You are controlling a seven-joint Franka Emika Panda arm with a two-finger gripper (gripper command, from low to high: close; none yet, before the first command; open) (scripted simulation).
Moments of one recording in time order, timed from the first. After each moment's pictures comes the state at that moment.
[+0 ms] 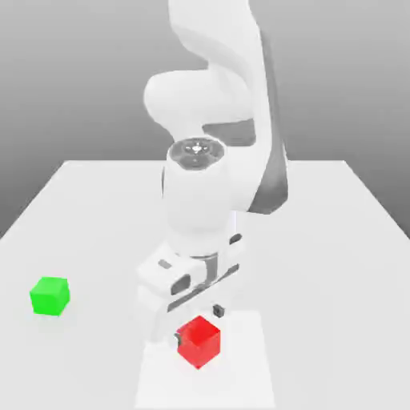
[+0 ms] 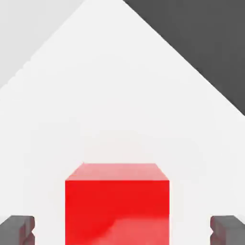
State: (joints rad) arm 0.11 0.26 -0.11 -2.70 0.15 2.95 -0.11
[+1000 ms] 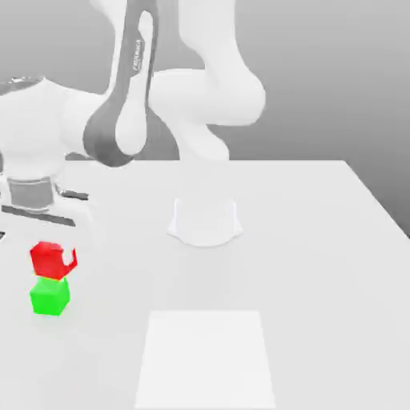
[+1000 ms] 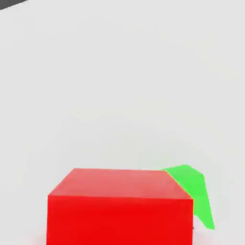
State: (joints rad) arm -0.41 -0.07 -0.41 -2.73 -0.06 2.67 0.56
